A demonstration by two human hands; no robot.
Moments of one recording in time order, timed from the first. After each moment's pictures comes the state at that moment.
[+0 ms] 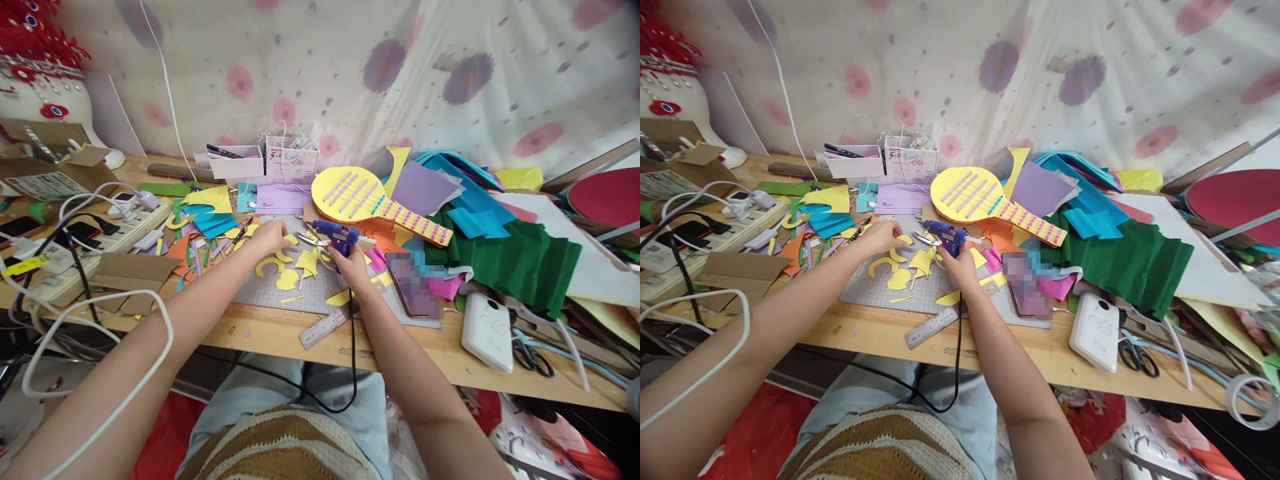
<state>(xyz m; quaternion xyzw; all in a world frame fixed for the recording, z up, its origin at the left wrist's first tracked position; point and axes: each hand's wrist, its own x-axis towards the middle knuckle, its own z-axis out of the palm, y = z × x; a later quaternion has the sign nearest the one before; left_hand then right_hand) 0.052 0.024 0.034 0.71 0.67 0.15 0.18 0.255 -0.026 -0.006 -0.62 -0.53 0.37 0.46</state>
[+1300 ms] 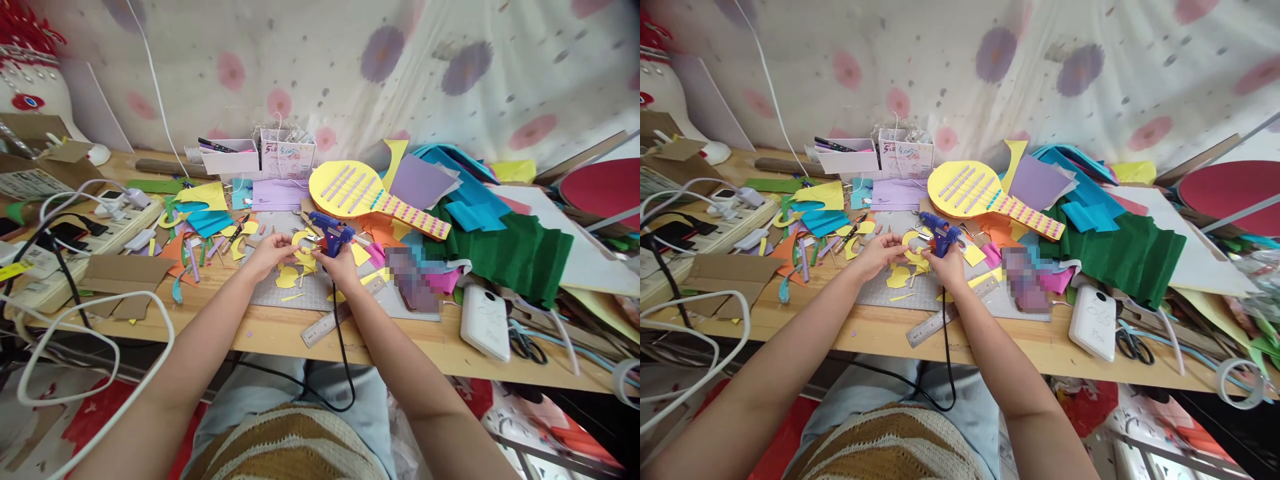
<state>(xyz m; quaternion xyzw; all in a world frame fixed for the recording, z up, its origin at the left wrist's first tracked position) 0.060 -0.023 0.007 0.42 0.43 0.46 0.65 0.229 -0.033 -0.010 -0.55 -0.53 0.40 0.50</state>
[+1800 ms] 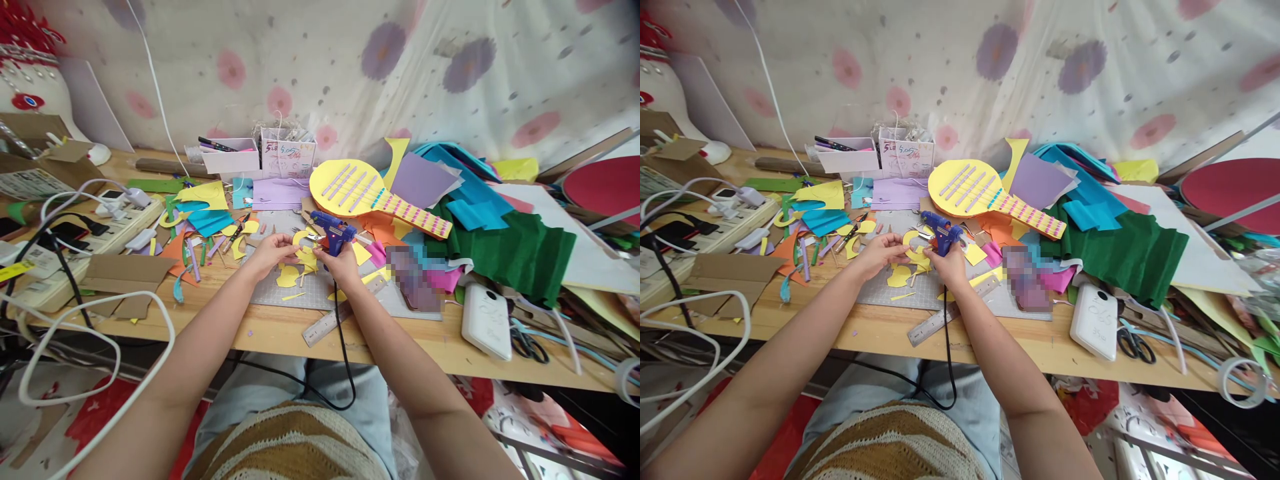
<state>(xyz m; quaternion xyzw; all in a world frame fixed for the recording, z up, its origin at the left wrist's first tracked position) 0.059 -0.023 0.008 0.43 0.45 0.44 0.65 0.230 -0.031 -0.013 -0.56 -0.53 0.39 0.51</state>
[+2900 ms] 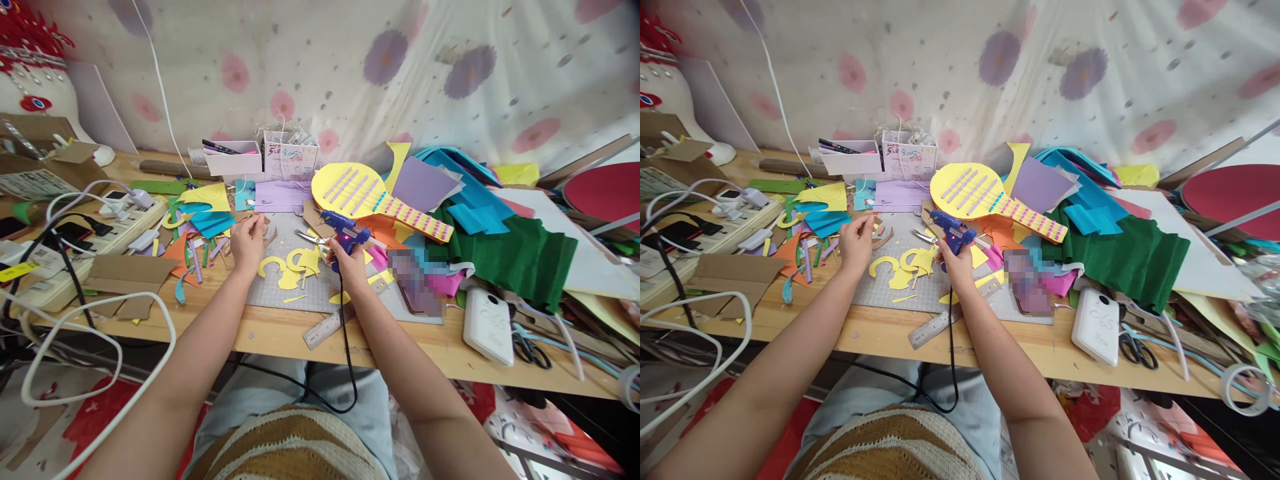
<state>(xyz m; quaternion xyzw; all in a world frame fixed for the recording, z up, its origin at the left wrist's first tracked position) 0.028 -0.007 0.003 0.53 0.65 0.52 0.16 0.231 -0.039 0.003 -0.53 -0.46 0.44 0.56</state>
